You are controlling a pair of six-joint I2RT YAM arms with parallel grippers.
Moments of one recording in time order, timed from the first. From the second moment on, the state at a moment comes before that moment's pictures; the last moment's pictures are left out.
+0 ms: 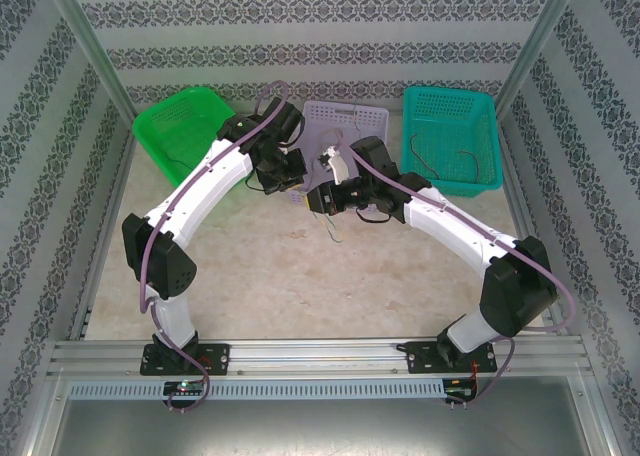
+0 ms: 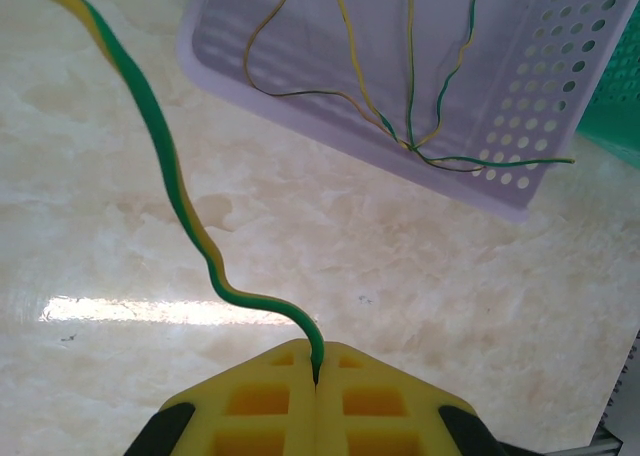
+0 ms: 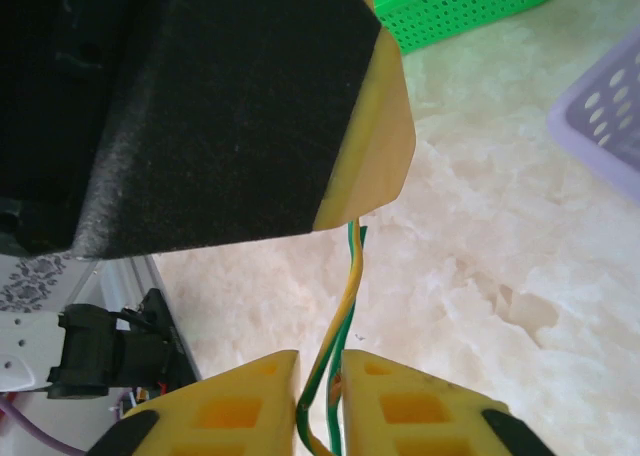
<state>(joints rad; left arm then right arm) -0.52 1.85 1.95 -1.26 0.14 -0.87 0.57 1.54 1.22 -0.38 -0.65 0.35</state>
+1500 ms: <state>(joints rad) -0.52 1.54 1.42 -0.44 0.30 -0.97 0.39 1.56 1.38 -0.44 -0.74 0.70</state>
